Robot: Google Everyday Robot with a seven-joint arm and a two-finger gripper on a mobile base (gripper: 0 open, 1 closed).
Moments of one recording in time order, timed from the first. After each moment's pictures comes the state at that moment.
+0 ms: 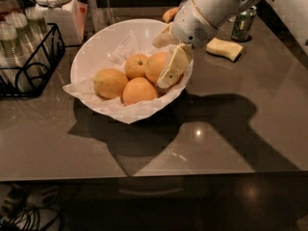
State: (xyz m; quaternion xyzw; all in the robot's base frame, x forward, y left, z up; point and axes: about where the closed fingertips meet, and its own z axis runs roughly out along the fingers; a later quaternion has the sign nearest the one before) arm 0.569 -0.027 0.929 -0.69 0.64 0.22 0.26
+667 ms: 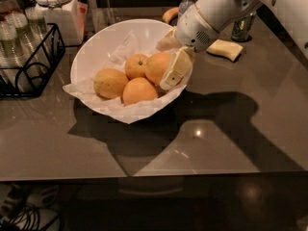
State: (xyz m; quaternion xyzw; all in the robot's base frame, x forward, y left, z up) arm 0.573 -0.034 0.918 -0.68 0.65 0.23 0.25
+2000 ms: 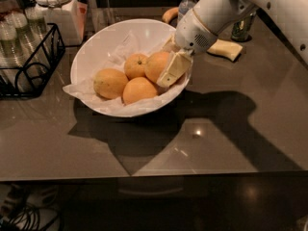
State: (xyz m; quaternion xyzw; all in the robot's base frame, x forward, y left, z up) arm 0.576 -0.033 0.908 -0.67 0.66 0.22 0.24
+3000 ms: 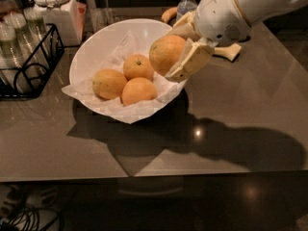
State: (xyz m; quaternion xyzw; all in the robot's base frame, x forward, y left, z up) arm 0.512 -0.043 0.990 -0.69 0.60 0.19 0.36
